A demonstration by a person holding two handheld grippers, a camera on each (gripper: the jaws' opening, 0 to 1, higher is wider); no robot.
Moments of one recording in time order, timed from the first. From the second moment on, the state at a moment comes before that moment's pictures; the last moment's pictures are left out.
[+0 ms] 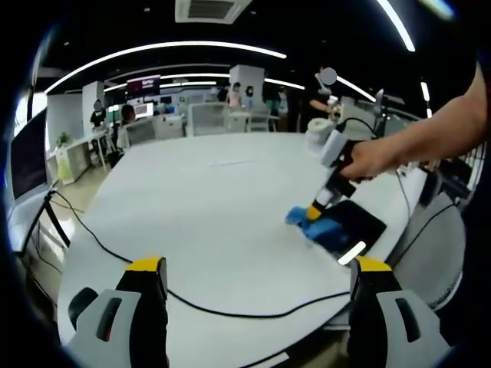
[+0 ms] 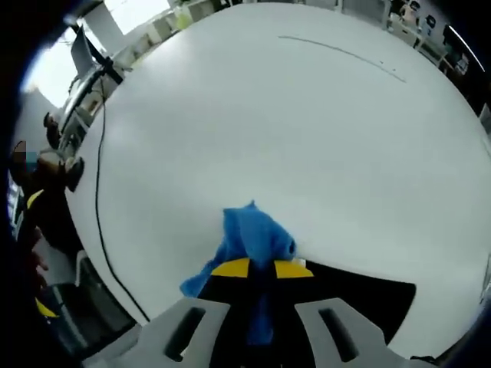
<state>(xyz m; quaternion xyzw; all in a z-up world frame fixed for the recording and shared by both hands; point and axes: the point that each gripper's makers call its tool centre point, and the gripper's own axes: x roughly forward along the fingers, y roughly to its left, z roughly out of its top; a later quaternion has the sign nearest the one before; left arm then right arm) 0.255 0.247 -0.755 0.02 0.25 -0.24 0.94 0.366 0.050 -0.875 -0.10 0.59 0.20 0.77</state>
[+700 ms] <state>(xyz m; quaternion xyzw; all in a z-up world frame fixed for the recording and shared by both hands) 0.255 0.244 -0.752 0.02 0.24 -0.24 0.94 0.335 0.056 -0.875 -0.13 0.57 0.24 0.77</state>
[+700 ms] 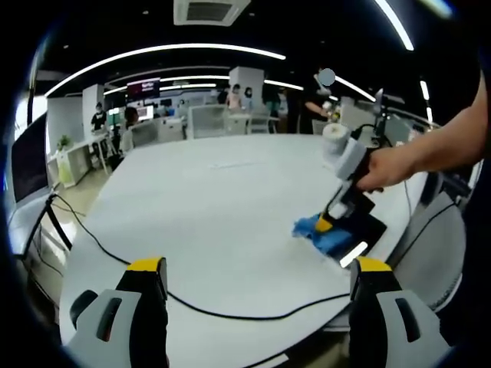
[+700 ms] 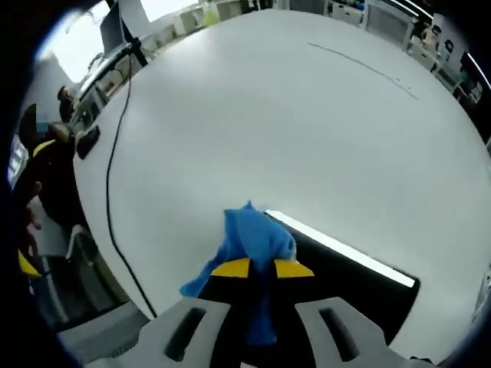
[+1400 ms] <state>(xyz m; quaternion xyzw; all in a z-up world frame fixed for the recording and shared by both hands) 0.253 0.240 -0.751 0.02 0.24 -0.24 0.94 0.317 0.060 -0.873 -0.14 0.58 0.29 0.75</state>
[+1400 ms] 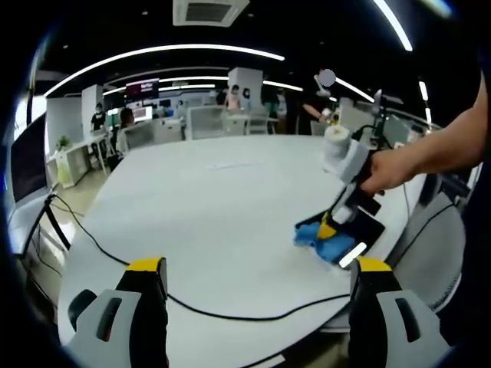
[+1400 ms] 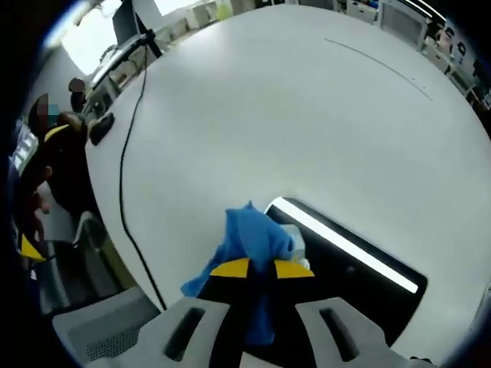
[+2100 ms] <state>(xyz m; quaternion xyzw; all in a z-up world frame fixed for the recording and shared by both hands) 0.247 0.240 -0.754 0.03 0.25 -0.24 0.94 0.315 0.052 -0.867 -0.08 0.54 0.33 0.77</state>
